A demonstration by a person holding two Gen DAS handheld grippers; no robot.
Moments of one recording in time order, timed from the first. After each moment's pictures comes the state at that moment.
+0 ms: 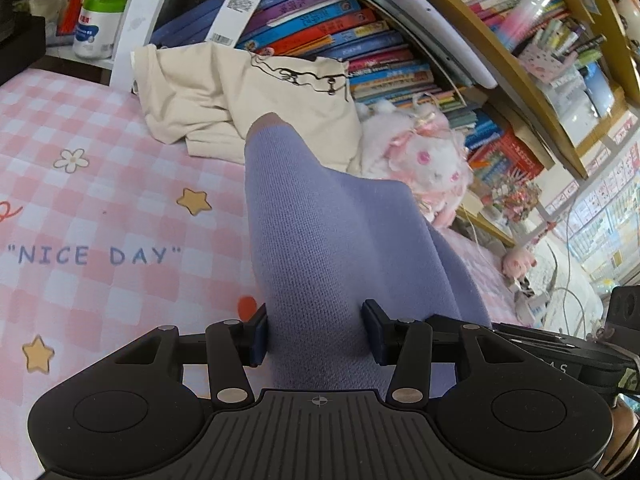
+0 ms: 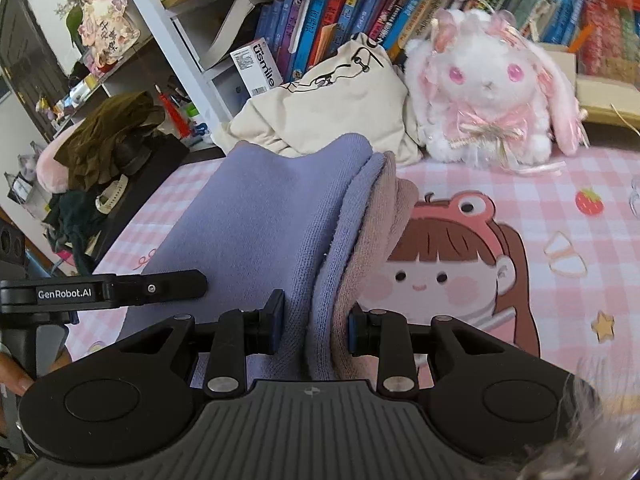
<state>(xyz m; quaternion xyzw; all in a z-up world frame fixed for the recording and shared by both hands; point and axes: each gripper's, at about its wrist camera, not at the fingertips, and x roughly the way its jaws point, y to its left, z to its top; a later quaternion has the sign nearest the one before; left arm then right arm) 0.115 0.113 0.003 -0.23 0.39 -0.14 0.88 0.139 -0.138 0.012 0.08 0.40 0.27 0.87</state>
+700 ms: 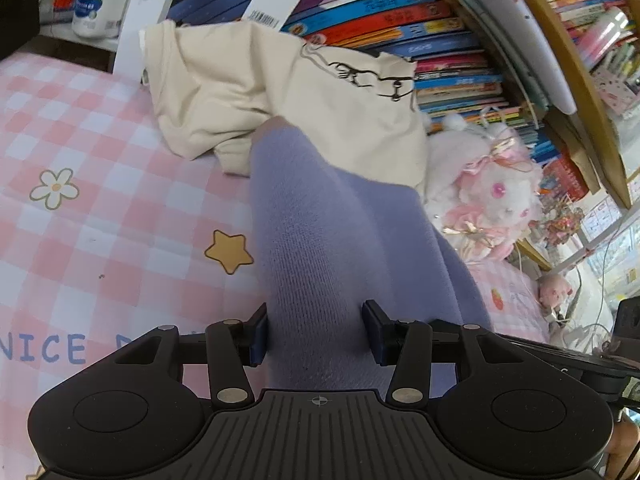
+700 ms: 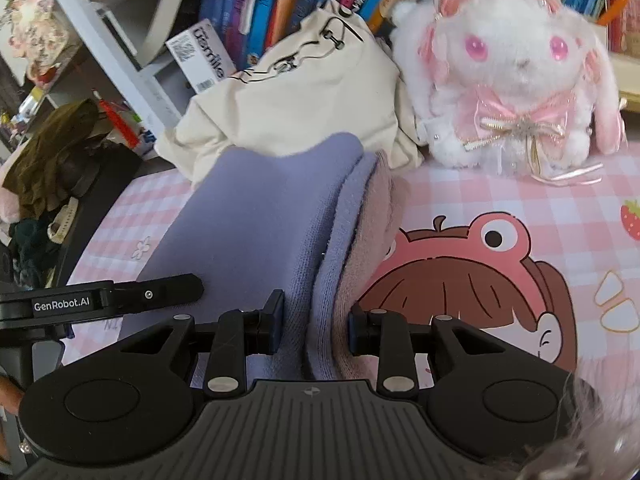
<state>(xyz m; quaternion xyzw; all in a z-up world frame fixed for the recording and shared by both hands) 0.202 0.144 -0.038 -0.25 0.42 -0.12 0.86 0.231 -0.105 -0.027 0.12 0.45 0.22 0.86</state>
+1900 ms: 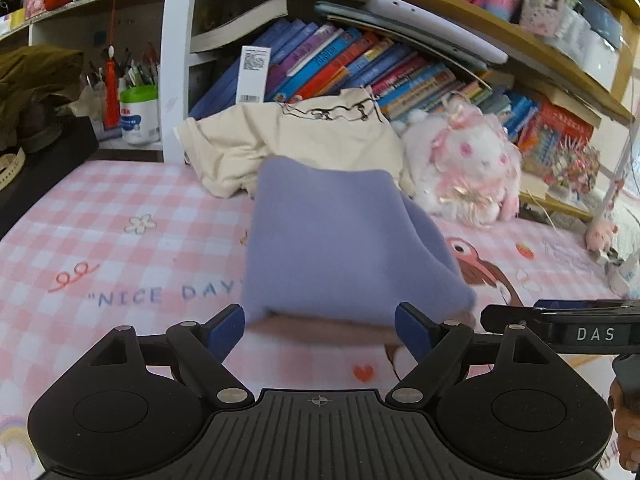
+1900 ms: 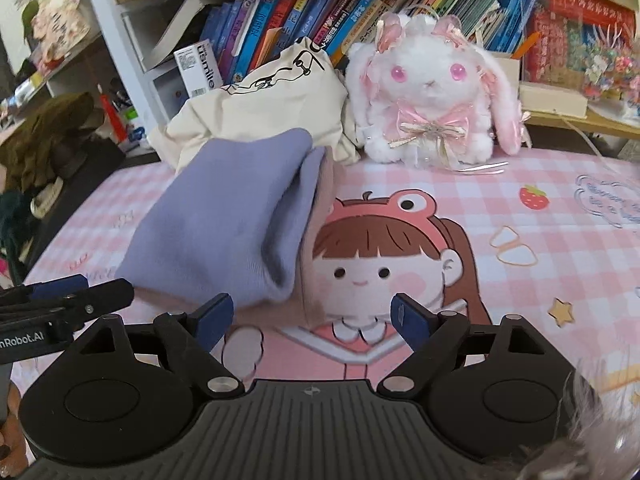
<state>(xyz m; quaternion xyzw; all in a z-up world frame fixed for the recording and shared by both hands) 0.070 0.064 -0.010 -0.07 0.32 -0.02 0.94 0.114 -0.143 -0.010 0.05 0.38 0.17 0.91</state>
